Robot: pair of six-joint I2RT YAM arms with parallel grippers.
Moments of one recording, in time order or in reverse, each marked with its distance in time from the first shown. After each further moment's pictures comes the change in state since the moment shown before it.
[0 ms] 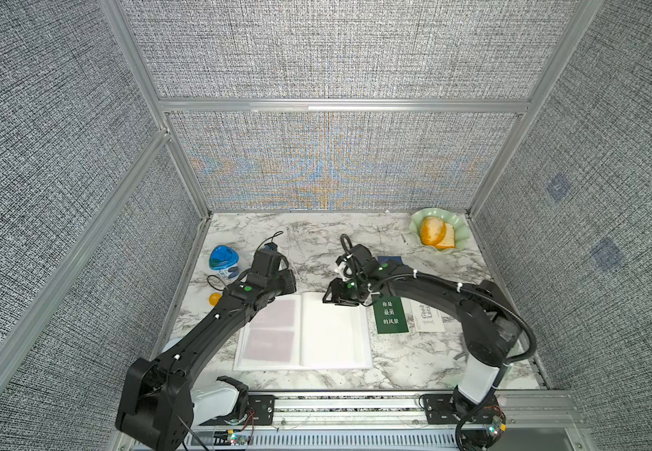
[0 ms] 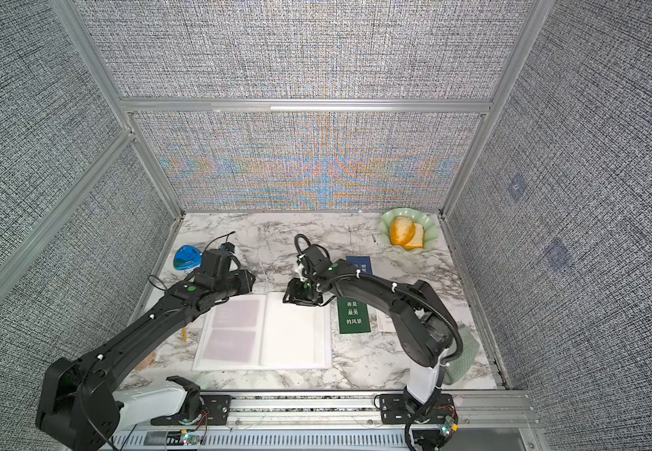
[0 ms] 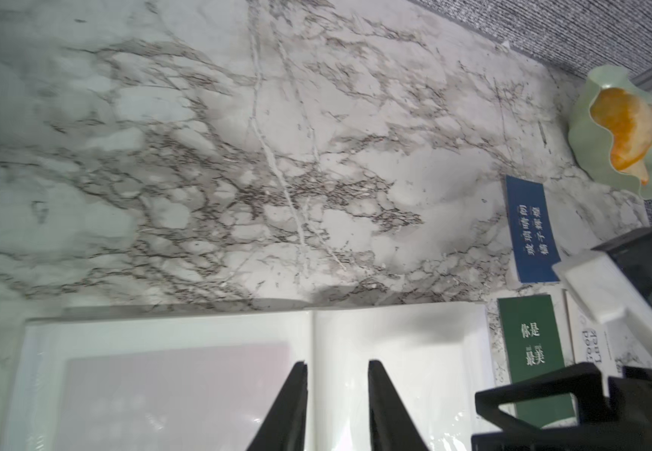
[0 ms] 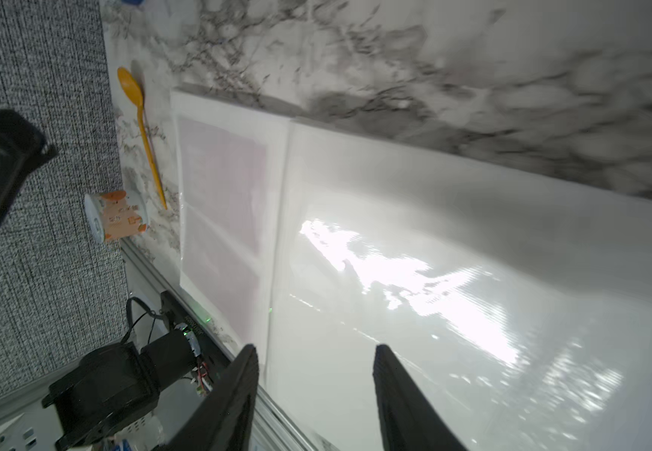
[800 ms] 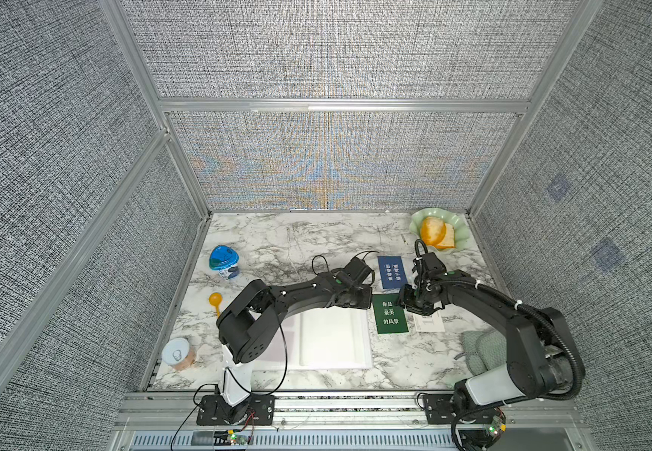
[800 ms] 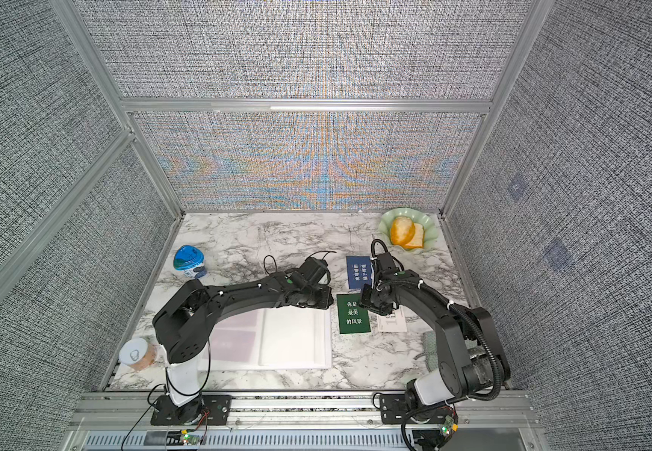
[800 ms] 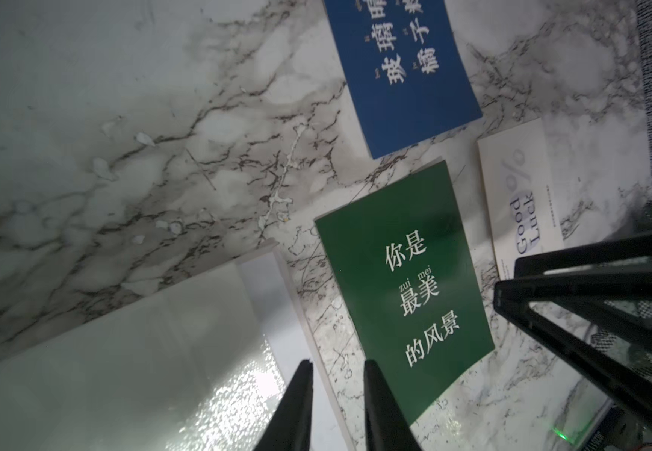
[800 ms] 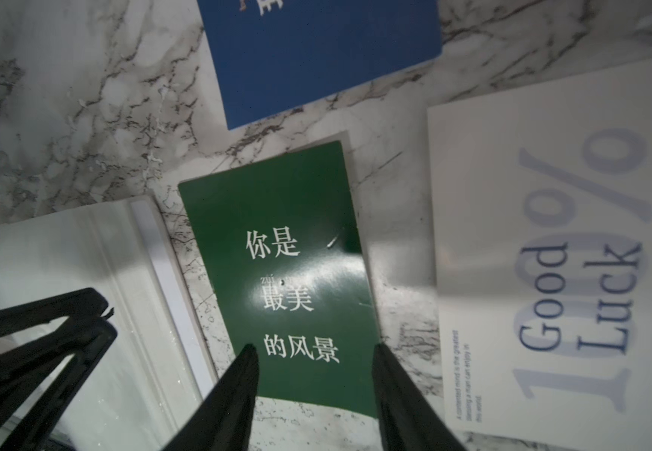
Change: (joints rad) left arm -0.441 0.684 0.434 0.063 0.113 -0.109; right arm -0.428 -0.261 -0.367 -0.131 0.192 -0.180
